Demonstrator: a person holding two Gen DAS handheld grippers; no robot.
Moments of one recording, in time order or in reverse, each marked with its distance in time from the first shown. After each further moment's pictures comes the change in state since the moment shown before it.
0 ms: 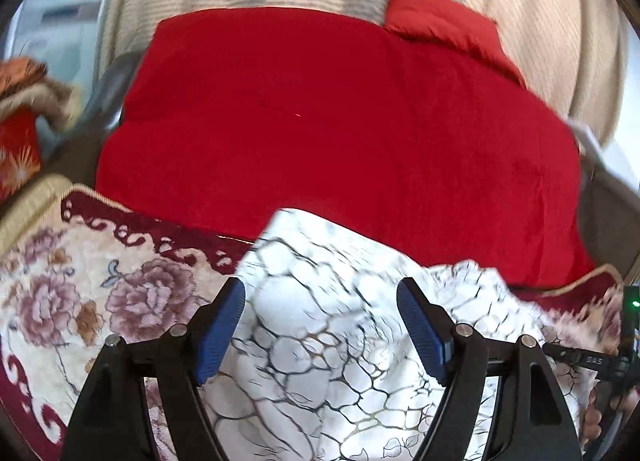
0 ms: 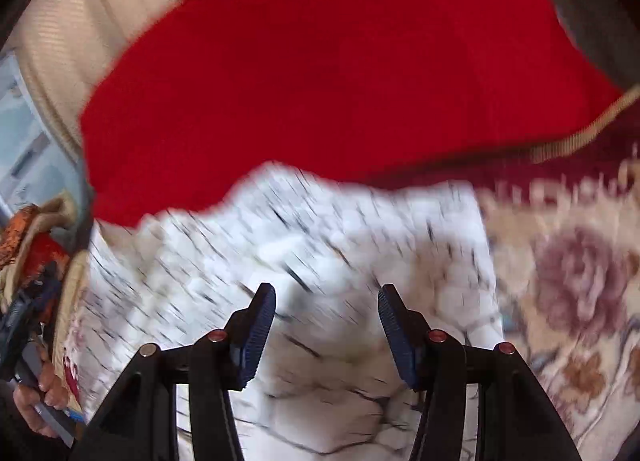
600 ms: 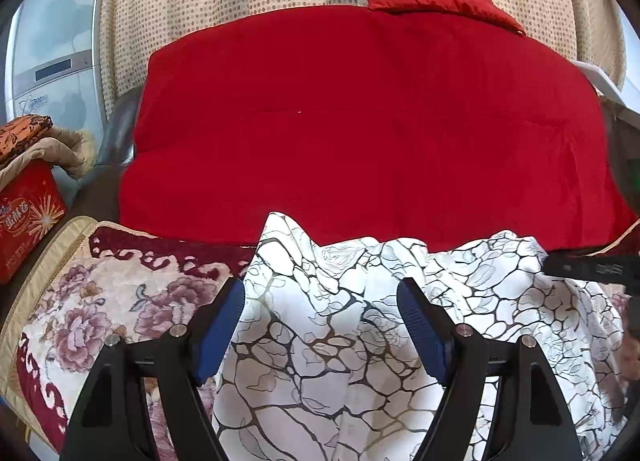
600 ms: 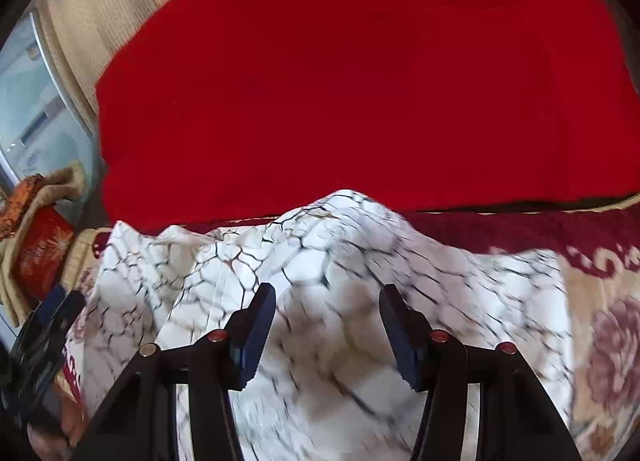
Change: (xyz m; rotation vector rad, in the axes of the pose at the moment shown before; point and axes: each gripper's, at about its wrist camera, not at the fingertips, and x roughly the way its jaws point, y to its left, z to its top) left arm 0.014 -0.027 -0.007 0.145 -0.001 0.162; right arm 0.040 0.078 0.058 -0.151 0.000 0.038
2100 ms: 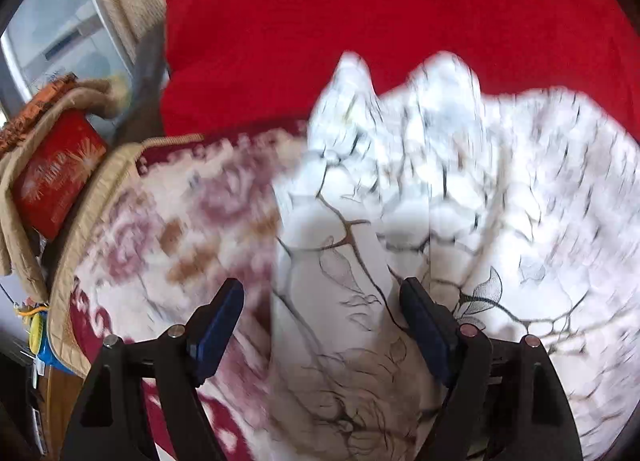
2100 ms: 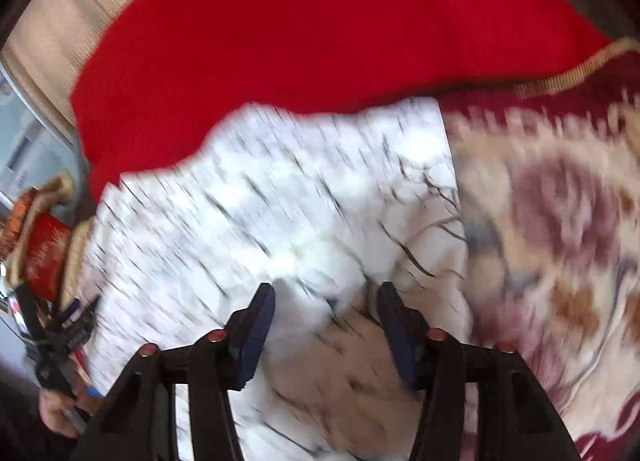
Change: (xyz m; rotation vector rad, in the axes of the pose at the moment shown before) left arm 0.013 0.017 -0.085 0.101 0.371 0.198; right arm -0.100 -0.098 -0.112 0.169 0.131 -0.033
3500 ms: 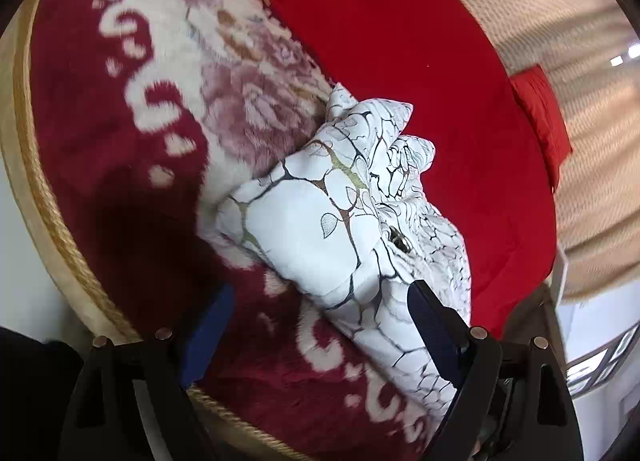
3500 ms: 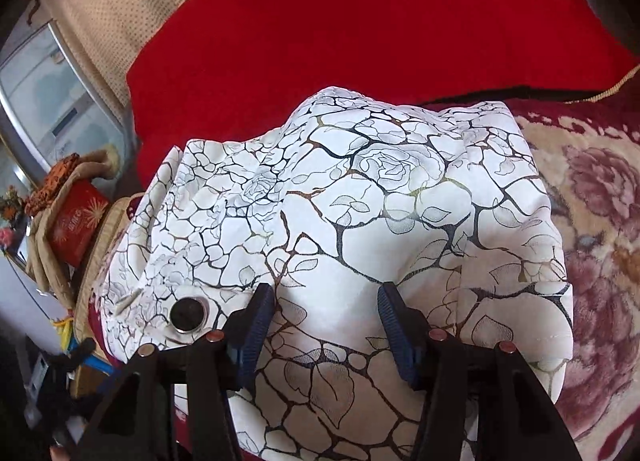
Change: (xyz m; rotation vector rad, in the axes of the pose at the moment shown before) left arm -0.046 0.067 -0.147 -0.939 -0.019 -0.663; right arm 0.003 0.057 -0.054 -0.106 -0.117 0.126
